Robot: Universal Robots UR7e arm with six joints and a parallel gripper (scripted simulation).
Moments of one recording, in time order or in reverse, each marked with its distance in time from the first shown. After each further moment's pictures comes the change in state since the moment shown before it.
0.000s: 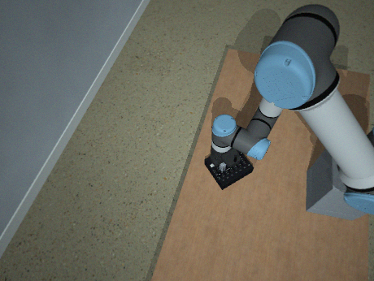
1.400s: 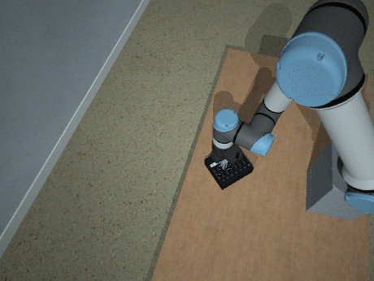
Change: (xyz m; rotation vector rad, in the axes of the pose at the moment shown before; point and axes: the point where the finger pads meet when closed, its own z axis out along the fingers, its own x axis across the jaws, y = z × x) arm 0.000 -0.005 -0.039 -0.001 0.000 0.000
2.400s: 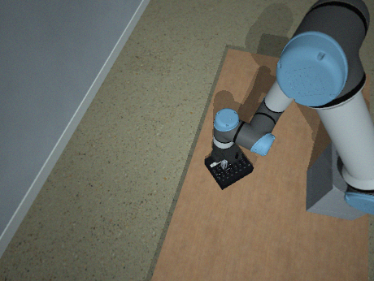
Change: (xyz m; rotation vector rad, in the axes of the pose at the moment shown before) arm 0.000 0.000 -0.001 0.001 0.000 0.050
